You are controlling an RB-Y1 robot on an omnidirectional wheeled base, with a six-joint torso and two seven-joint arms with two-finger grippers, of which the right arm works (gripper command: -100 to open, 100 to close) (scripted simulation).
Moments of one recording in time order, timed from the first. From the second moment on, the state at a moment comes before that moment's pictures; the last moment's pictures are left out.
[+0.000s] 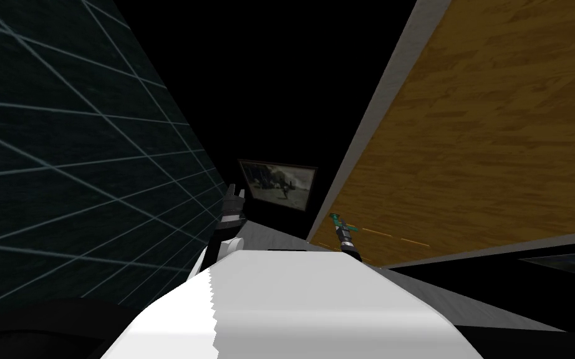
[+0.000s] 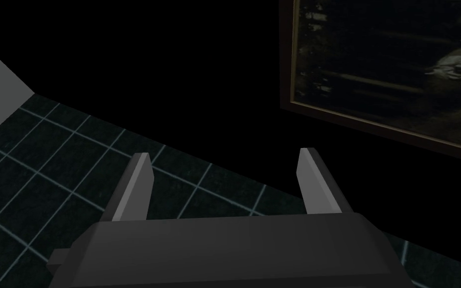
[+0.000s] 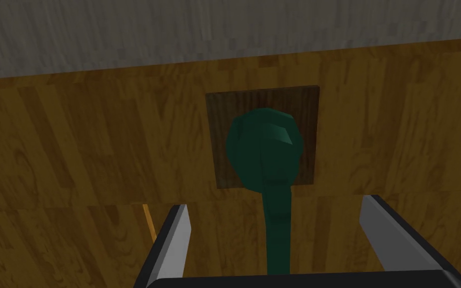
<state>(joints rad) 0.16 -0.26 -0.15 -0.83 -0.10 -0.84 -0.21</state>
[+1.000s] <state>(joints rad) 0.18 -0.28 -0.13 -0.82 -0.09 -0.87 -0.25</state>
